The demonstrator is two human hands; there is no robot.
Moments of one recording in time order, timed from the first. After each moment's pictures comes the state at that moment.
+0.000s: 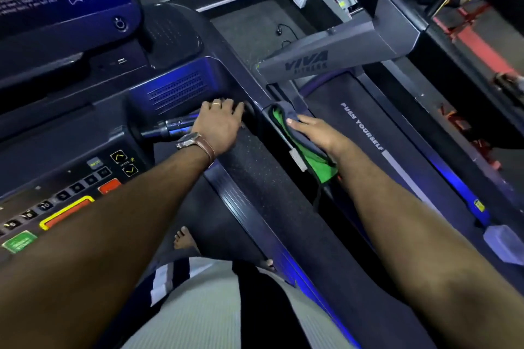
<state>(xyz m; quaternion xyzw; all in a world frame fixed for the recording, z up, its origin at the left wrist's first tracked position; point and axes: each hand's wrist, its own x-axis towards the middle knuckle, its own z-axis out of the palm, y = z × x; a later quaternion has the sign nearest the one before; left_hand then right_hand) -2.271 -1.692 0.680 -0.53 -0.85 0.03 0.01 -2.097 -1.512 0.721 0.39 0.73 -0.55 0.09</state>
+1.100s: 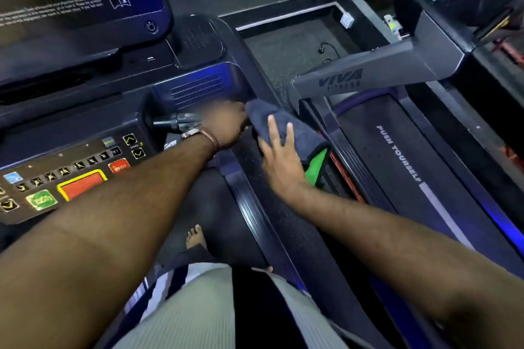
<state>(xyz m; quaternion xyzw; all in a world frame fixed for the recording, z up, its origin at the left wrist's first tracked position) -2.270 -1.684 0.693 -0.48 -0.87 0.05 -0.04 -2.104 -1.605 0.698 0.04 0.94 0.31 0.15</state>
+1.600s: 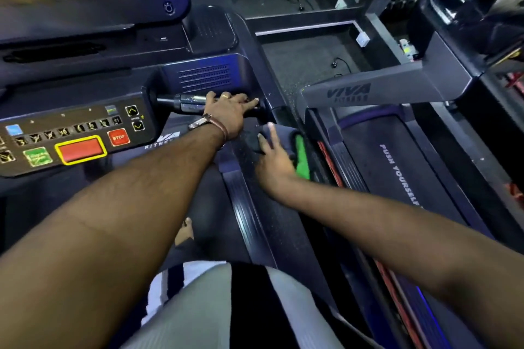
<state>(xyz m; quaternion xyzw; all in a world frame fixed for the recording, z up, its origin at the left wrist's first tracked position) -2.249 -1.684 0.690 -0.36 -0.93 0.03 -0.06 -2.100 -1.597 0.680 -0.13 0.85 0.44 0.27</state>
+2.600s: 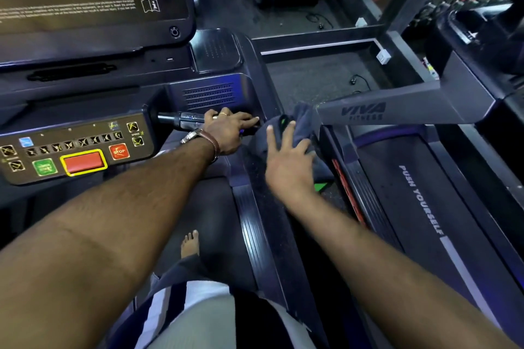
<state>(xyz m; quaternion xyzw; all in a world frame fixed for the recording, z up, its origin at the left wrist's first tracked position) -2.257 -1.681 0.690 -0.35 -0.93 -0.02 -0.10 -2.112 -1.561 0.705 0.16 0.98 0.06 0.09</state>
